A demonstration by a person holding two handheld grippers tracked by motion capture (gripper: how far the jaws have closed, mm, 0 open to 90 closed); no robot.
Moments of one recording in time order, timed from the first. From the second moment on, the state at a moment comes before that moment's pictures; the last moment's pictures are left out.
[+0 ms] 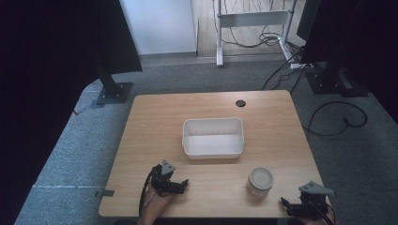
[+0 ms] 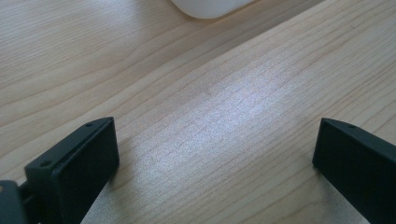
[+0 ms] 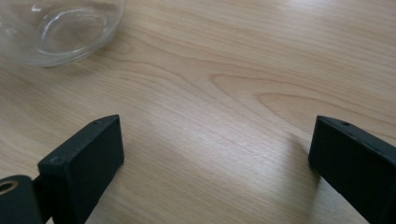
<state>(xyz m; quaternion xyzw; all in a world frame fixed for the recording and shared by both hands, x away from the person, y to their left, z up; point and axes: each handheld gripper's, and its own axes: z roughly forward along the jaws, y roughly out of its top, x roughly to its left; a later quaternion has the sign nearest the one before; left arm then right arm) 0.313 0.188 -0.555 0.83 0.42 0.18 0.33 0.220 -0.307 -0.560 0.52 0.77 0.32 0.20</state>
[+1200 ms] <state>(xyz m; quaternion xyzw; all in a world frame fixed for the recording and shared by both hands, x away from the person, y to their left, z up) 0.313 0.187 -0.555 0.83 0.42 0.18 0.33 0.217 -0.308 -0.560 0.52 0.77 0.32 0.20</state>
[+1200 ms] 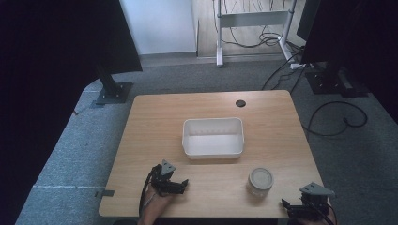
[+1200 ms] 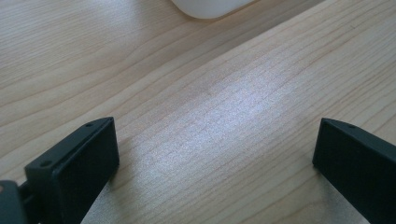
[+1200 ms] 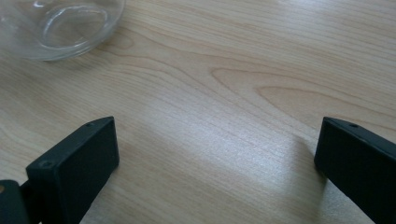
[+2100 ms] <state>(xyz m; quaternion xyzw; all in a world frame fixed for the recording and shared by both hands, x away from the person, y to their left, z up) 0.313 0.187 -0.555 0.83 0.42 0.18 0.33 0.213 -0.290 -0.540 0.48 0.79 0.34 0.20</state>
